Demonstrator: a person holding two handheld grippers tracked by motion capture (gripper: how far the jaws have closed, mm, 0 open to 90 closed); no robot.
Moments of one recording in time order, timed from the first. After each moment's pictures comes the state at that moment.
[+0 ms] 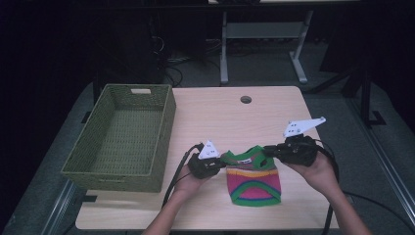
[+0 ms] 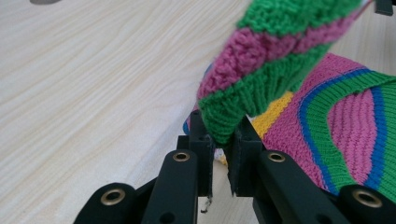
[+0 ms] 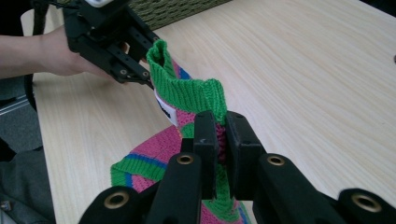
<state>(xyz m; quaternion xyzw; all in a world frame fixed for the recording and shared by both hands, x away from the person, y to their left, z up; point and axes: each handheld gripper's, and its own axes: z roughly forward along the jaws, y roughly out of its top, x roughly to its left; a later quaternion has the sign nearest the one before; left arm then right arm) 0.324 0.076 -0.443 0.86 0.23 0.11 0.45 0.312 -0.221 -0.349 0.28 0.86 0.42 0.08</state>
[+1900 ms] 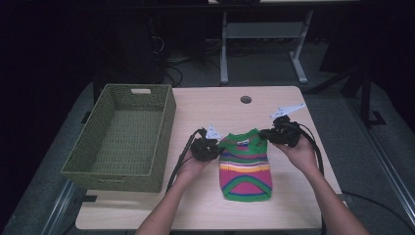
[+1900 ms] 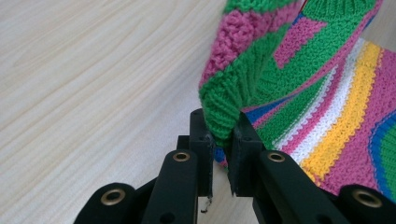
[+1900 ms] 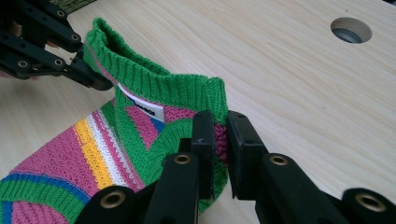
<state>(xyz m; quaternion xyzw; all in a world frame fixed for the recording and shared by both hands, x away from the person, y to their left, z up) 0.378 0.066 -0.443 0.88 0.29 0.13 0.37 0.391 -0.212 -0.388 0.37 0.85 0.36 0.11</state>
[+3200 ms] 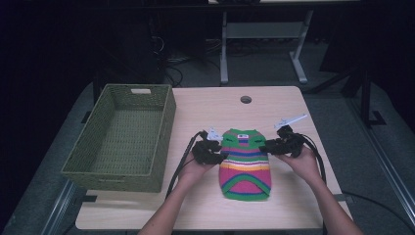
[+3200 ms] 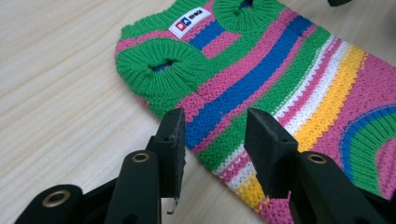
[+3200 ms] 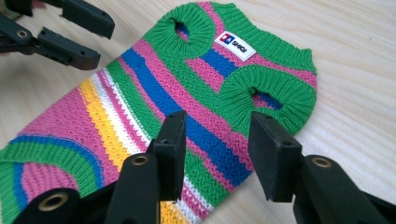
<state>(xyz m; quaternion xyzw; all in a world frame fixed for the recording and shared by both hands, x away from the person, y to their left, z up) 0.369 0.064 -0.447 0.87 0.31 0.10 0.37 0.387 -0.233 -0.431 0.40 0.84 0.37 0.03</state>
